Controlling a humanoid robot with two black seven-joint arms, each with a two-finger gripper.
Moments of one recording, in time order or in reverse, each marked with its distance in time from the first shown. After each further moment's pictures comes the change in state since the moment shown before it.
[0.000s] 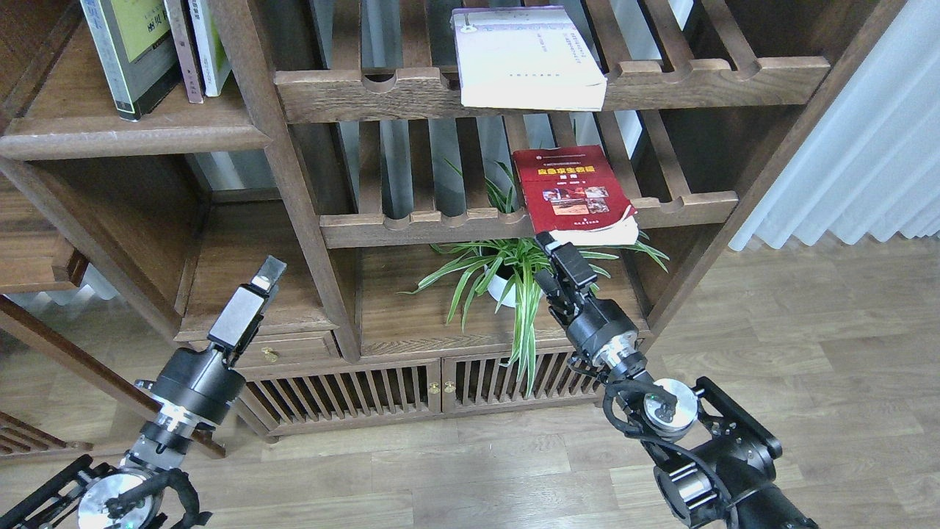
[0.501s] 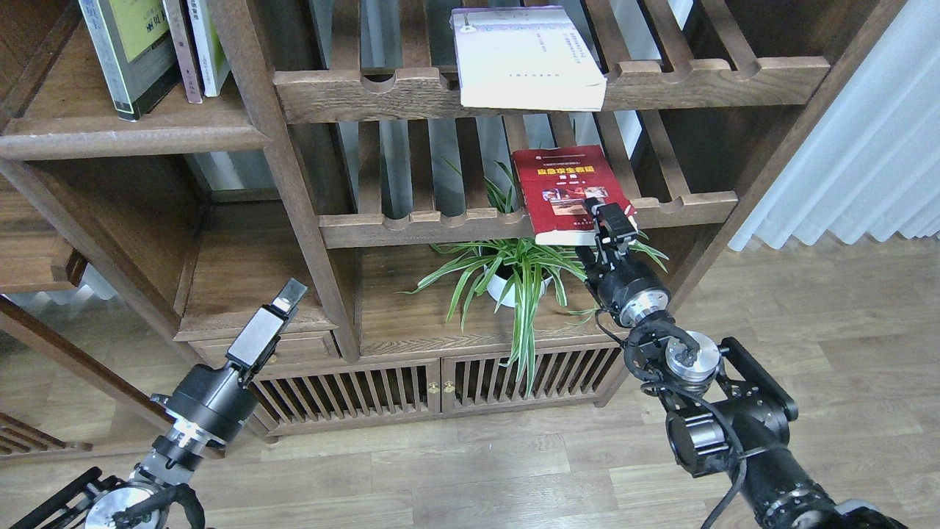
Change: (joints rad) left arm 0.002 0.000 0.016 0.000 0.002 0.000 0.035; right arm 0.112 0.000 0.119 -0.068 0.038 -0.189 0.001
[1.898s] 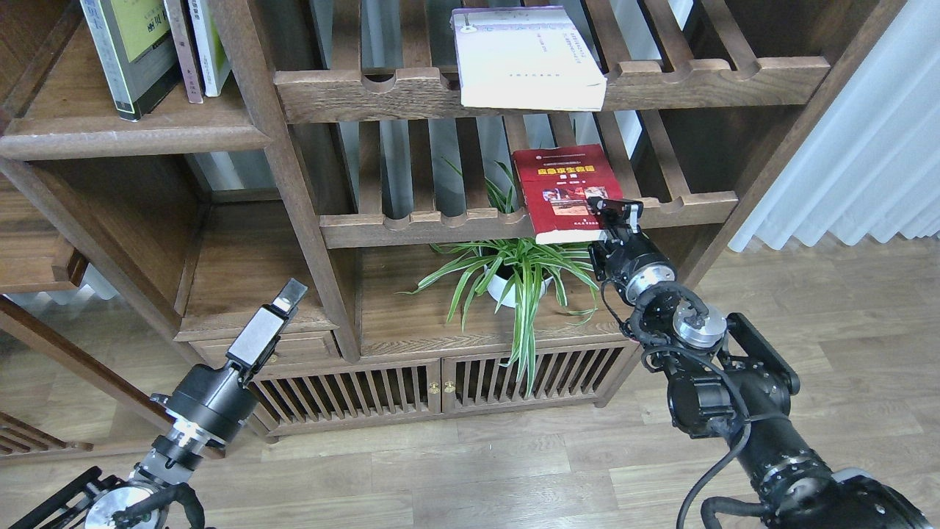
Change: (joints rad) left arm 0.000 0.000 -0.002 0.005 0.001 0.000 0.000; right arm 0.059 0.000 0.044 -0.038 0.171 -0.056 -0.003
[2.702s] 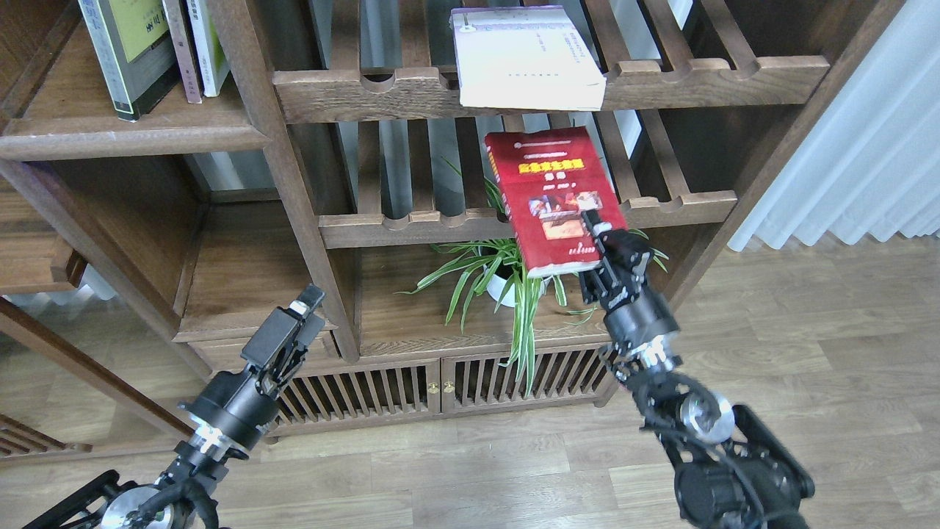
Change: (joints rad) left arm -0.048 0.039 0.143 -0.003 -0.292 0.000 0.091; right arm -0.386 0.000 -0.090 0.270 0.045 0.446 -0.252
